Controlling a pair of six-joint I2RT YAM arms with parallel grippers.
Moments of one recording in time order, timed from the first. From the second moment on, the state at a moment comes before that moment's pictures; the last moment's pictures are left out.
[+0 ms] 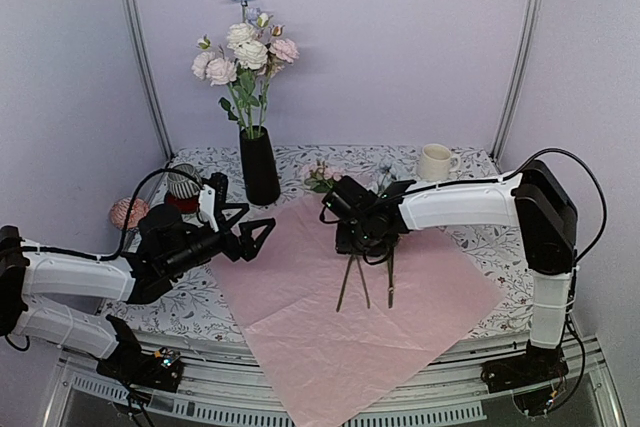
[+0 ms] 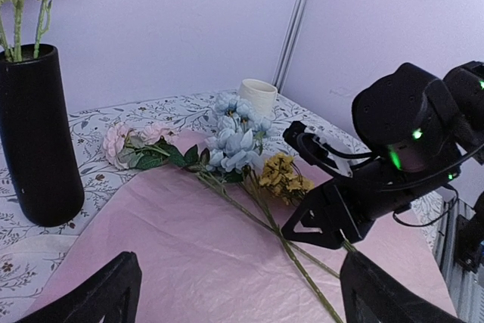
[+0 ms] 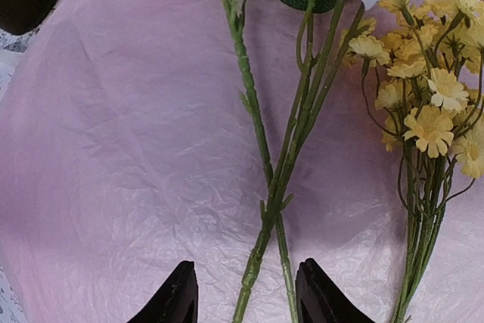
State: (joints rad) left arm -0.73 1.19 0.35 0.77 0.04 -0.24; right arm 0.96 2.01 1.46 -0.57 0.33 0.94
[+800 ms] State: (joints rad) left arm -0.73 1.19 0.35 0.76 0.04 -0.24; right arm 0.83 2.11 1.55 -0.56 0.31 0.93
